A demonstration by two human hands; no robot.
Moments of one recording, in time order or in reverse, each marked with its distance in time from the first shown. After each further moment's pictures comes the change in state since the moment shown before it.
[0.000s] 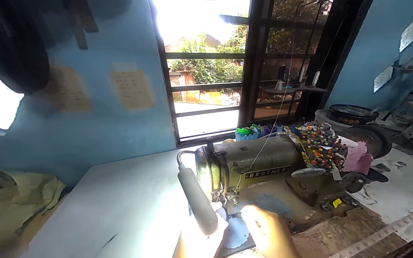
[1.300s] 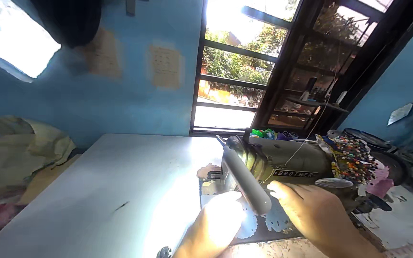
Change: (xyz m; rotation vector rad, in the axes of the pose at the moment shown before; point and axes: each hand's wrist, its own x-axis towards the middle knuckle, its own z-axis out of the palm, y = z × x) left_hand 0.007 -0.002 0.007 -0.012 0.105 0.183; right_hand 0.064 -0.034 -0.065 -0.642 0.067 -0.763
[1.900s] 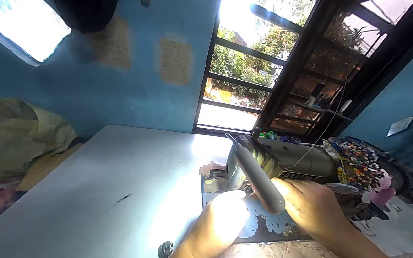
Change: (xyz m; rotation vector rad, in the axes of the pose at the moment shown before) left_hand 0.000 0.002 0.000 -0.019 0.025 -0.014; right_hand 0.011 0.005 0.012 0.080 0.020 -0.048
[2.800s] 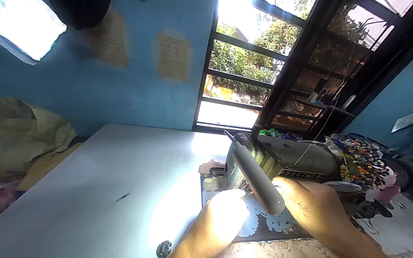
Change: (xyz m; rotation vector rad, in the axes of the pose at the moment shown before) left_hand -0.001 -0.001 0.001 -0.007 -0.002 -0.018; right_hand -0.006 0.000 0.000 0.068 0.016 0.082
